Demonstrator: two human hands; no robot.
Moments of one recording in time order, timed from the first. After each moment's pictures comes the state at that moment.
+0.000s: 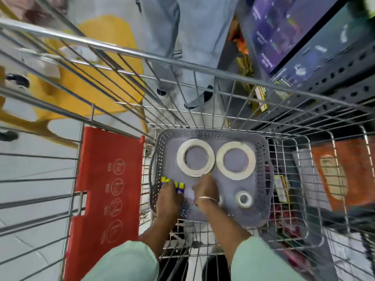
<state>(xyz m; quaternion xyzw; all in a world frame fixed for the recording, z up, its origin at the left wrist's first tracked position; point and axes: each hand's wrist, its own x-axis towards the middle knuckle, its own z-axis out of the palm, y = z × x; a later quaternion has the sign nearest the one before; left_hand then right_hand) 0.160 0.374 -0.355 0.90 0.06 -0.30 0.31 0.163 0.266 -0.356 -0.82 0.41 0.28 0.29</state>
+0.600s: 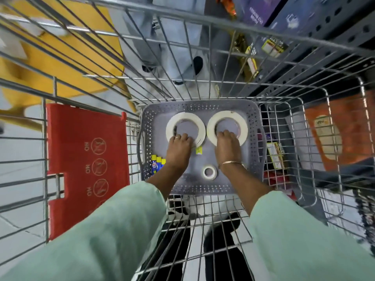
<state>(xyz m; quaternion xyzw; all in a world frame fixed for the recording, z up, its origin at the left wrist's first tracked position) 0.208 0.313 -0.373 0.92 -0.31 -0.24 0.07 0.156 0.181 -0.364 -0.95 0.25 0.14 0.10</state>
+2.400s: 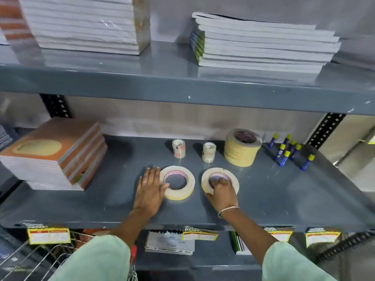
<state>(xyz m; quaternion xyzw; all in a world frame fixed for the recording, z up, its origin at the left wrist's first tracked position) -0.086 -0.040 -0.050 0.64 -0.74 -0.09 0.19 -0.306 -0.011 -0.031 -0.64 0.76 -0.10 0.10</state>
